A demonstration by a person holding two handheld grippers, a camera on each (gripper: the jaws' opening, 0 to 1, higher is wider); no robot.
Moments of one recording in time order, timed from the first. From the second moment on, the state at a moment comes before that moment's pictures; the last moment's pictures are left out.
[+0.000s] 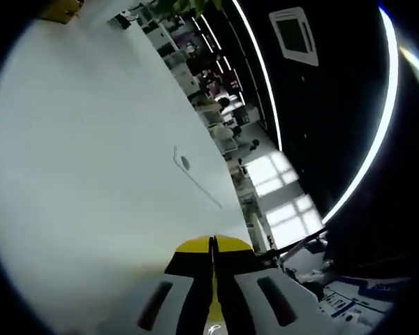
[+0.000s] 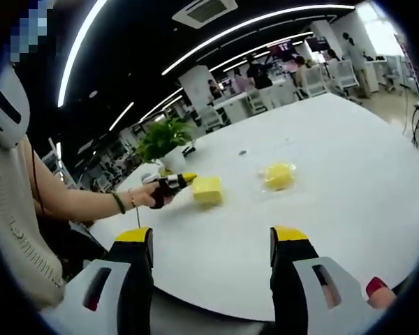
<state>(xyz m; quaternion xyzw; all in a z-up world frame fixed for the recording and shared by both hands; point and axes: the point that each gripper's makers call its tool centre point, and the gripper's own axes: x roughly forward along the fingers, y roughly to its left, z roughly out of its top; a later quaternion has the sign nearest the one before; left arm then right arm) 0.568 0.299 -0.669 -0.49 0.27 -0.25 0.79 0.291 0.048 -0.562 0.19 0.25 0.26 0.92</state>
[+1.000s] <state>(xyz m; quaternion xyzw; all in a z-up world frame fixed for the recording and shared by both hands) 0.468 0.251 -0.574 -0.22 0.25 -0.34 0.88 0.287 0.071 -0.513 0.17 0.17 0.35 0.91</state>
